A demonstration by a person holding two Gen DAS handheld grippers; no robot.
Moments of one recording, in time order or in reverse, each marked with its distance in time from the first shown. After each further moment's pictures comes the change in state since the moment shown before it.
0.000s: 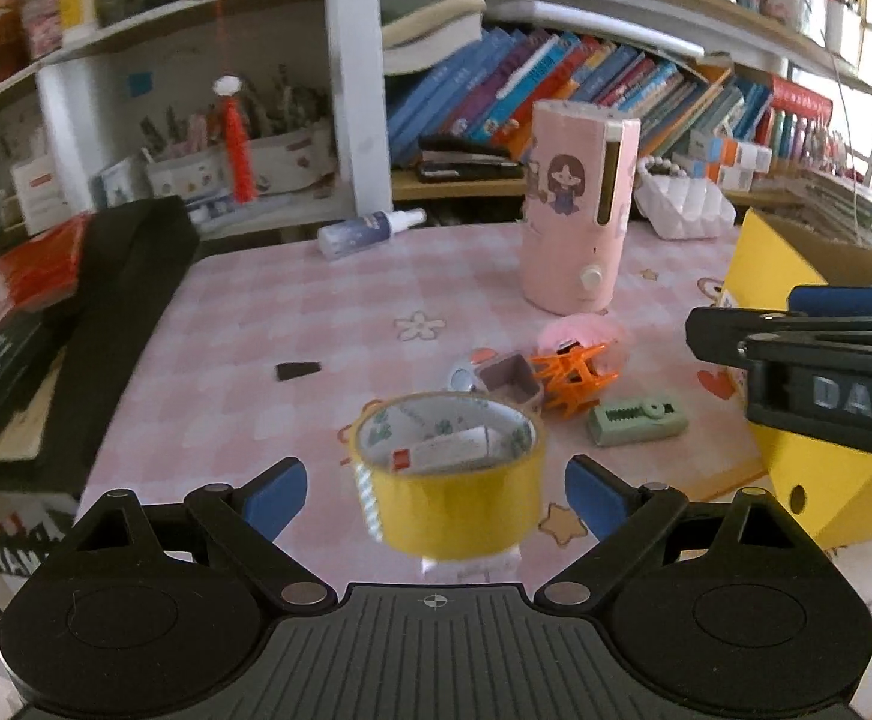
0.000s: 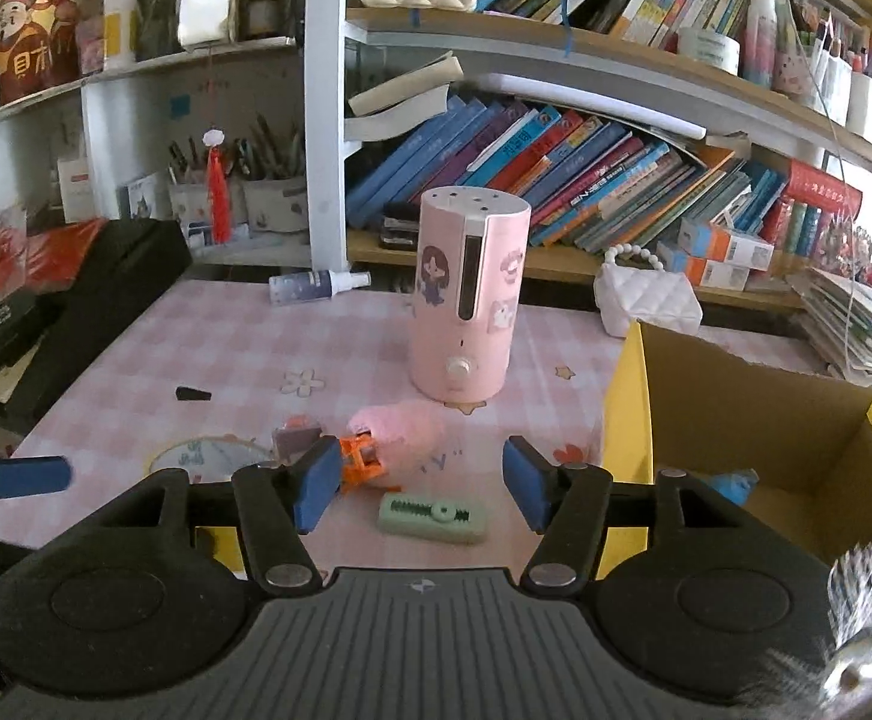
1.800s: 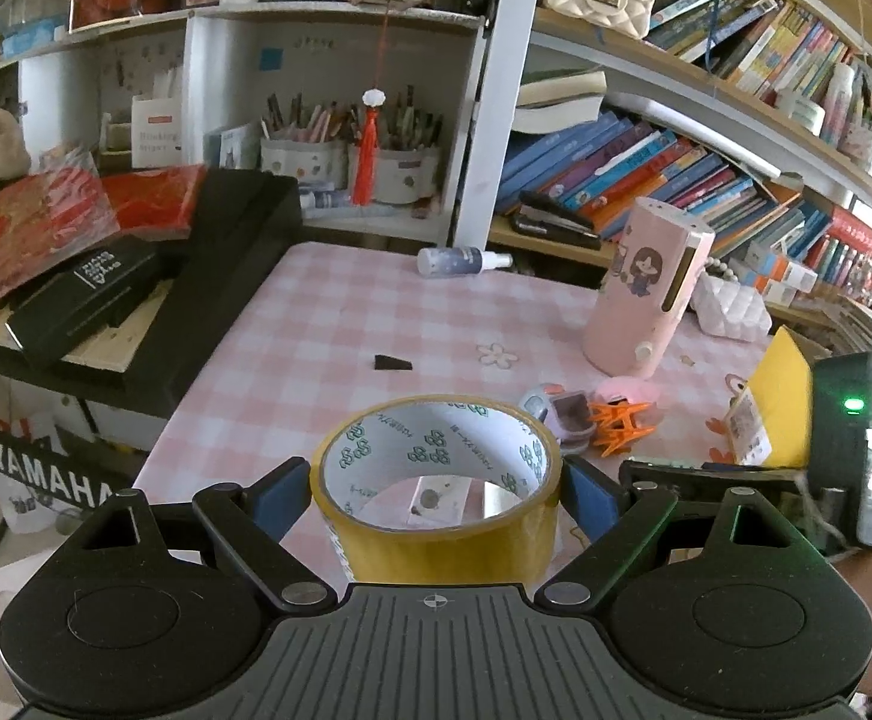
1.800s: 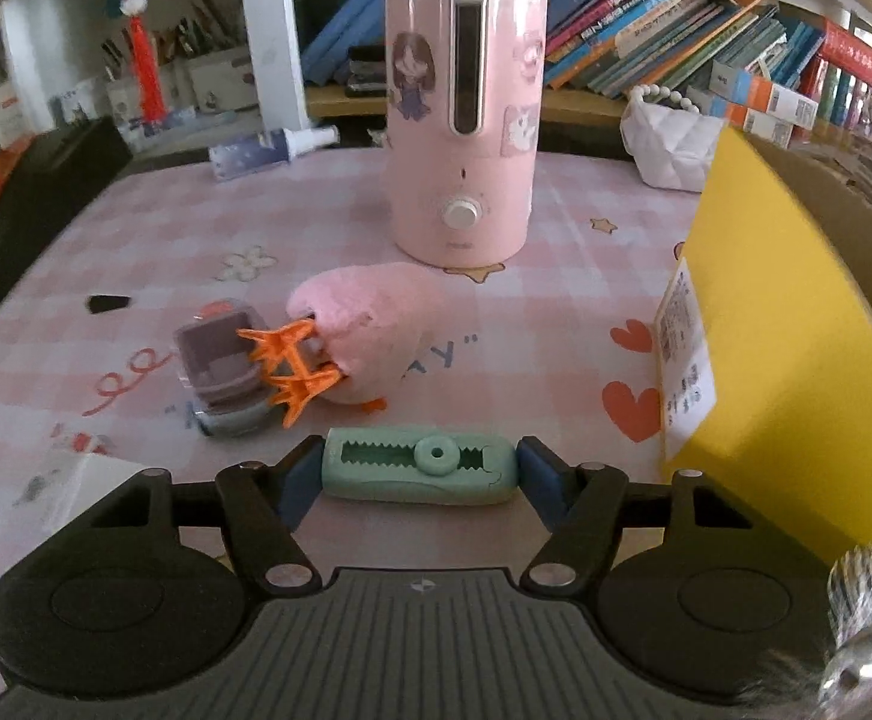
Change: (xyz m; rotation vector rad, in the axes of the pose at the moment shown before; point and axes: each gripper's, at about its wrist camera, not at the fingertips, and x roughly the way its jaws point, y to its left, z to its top) left arm -0.067 0.047 -0.020 -0.271 -0.078 0.041; right arm 0.099 -0.003 -0.031 0.069 0.217 0.022
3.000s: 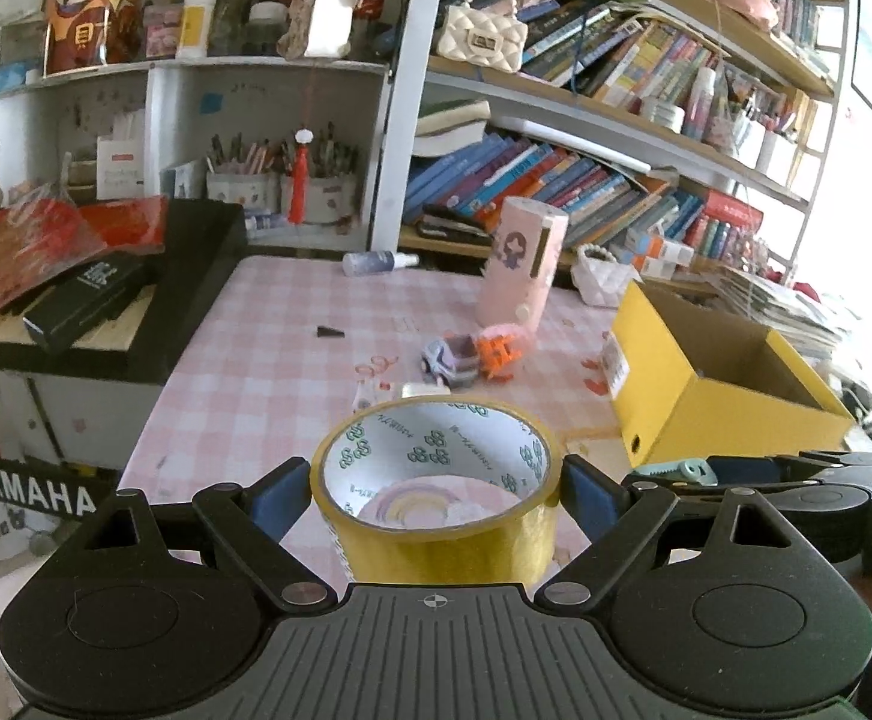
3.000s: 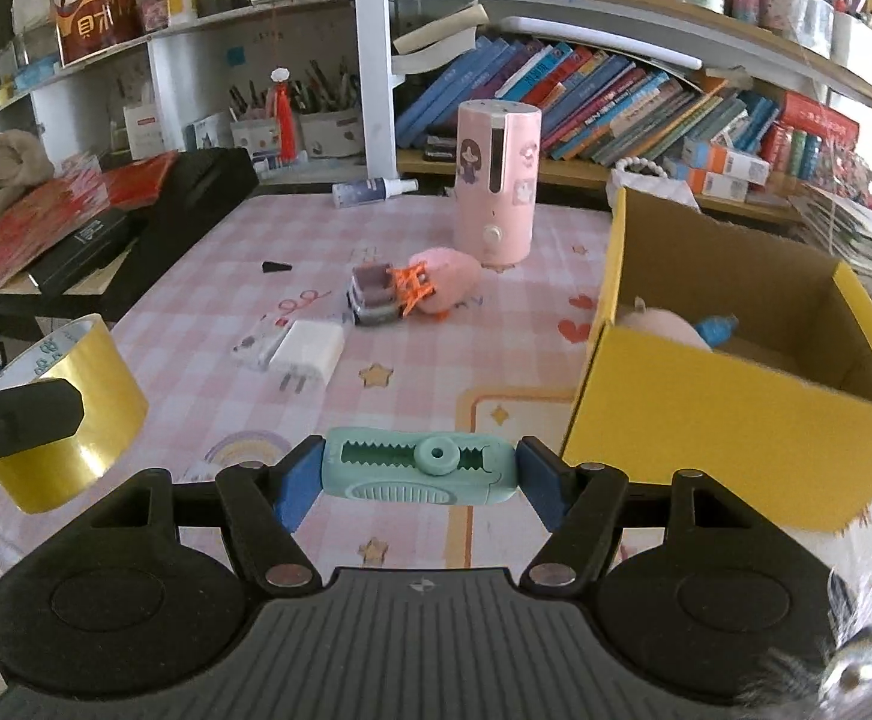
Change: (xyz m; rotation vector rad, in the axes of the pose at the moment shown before) left arm -0.120 -0.001 -0.064 0.088 -0.048 -0.158; right arm -0.196 0.012 -0.098 -0.057 -0.096 0.056
